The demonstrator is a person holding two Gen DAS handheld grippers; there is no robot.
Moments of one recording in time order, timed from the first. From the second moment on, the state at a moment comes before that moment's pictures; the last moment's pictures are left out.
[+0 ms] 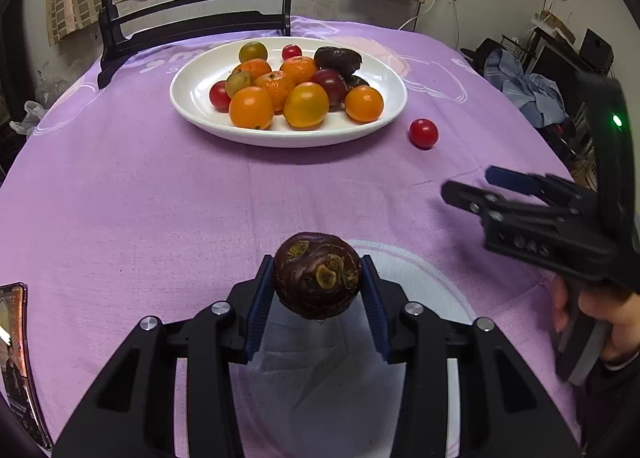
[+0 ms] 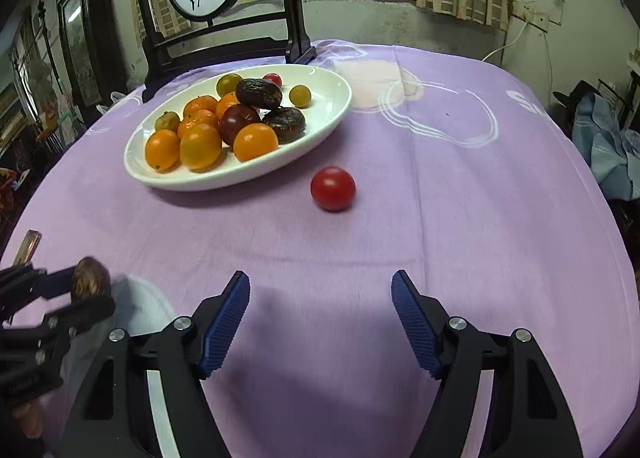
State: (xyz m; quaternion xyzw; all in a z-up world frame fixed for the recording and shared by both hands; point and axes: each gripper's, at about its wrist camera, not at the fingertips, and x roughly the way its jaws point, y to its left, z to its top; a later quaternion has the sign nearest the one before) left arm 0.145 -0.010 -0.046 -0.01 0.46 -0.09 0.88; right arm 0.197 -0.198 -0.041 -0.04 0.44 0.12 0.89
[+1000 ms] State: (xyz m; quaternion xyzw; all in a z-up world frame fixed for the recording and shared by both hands) left arm 0.151 -0.002 -0.038 -0.04 0.46 -0.09 0.88; right arm 0.192 -0.194 -0.009 -0.01 0.41 0.14 0.90
